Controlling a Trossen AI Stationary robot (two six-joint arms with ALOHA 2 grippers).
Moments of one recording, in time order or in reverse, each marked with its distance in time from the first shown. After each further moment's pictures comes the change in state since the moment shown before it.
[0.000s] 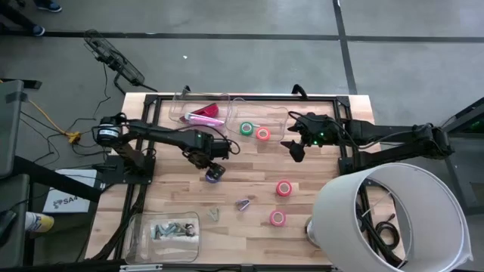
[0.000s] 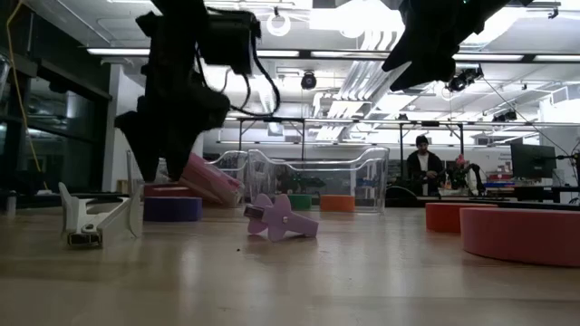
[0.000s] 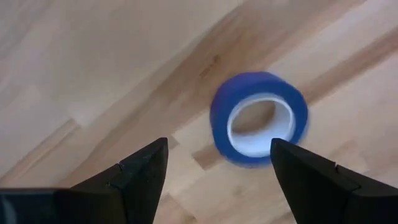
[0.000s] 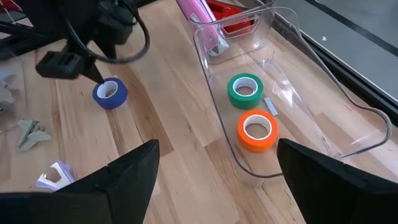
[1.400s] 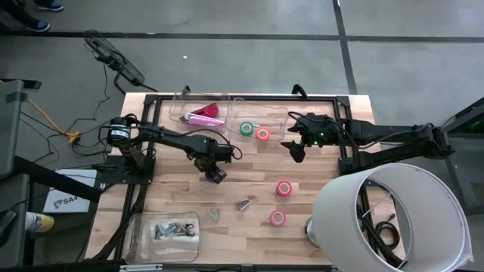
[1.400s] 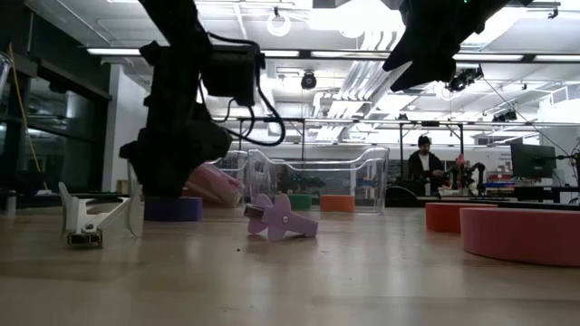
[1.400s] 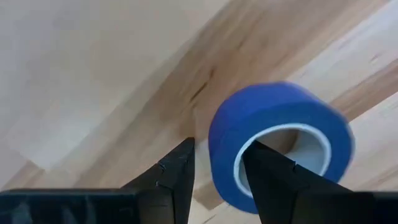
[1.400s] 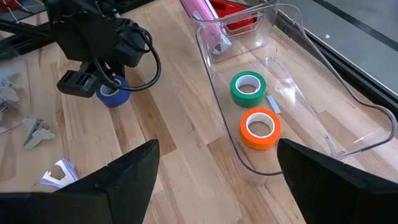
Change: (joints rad) left arm 0.000 0.106 -0.061 0.149 0.013 0.079; right arm 0.000 0.000 0.001 -0.007 -0.011 0.007
